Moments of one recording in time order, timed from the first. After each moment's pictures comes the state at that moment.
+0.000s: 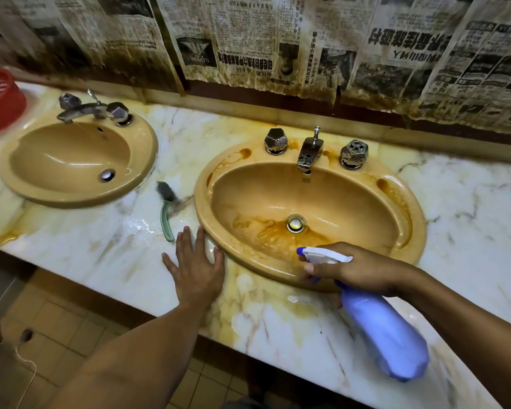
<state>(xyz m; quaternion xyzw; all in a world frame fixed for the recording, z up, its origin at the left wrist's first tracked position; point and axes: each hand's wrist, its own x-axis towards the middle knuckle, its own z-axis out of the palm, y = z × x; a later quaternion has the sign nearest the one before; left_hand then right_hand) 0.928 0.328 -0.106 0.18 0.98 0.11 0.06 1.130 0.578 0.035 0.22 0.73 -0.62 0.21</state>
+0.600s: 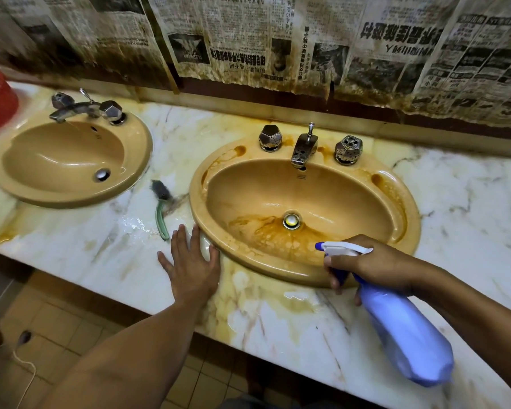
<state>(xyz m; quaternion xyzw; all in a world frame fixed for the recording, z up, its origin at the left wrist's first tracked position) 0.930 0.329 -0.104 0.18 0.98 0.11 0.05 1.156 0.592 0.045 0.28 0.70 -0.63 0.19</state>
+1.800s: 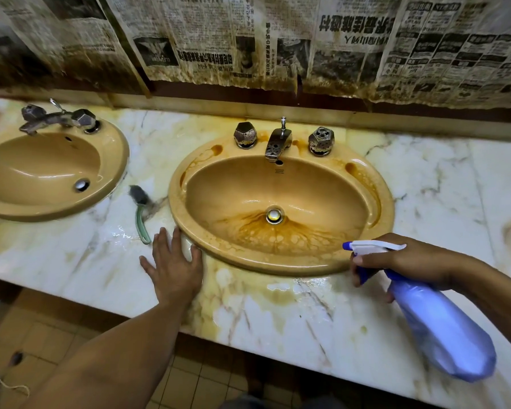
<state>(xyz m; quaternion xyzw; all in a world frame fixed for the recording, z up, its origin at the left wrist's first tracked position) 0.931 0.331 -0.104 0.18 0.98 0.10 0.05 1.231 0.635 0.046 0.35 0.65 -0.64 0.23</state>
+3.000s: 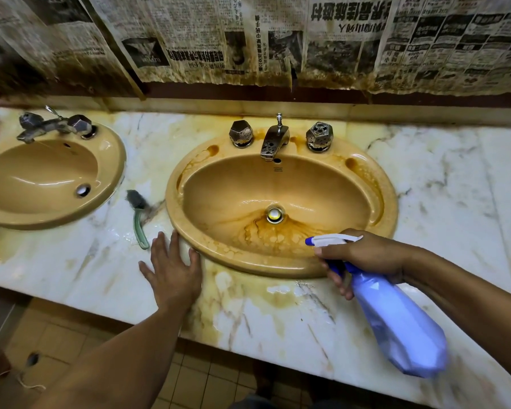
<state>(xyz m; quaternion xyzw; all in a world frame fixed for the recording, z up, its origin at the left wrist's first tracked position) 0.932 0.331 -0.103 0.17 0.98 0.10 0.04 1.183 0.614 0.028 0.30 0.59 -0.72 0.21</state>
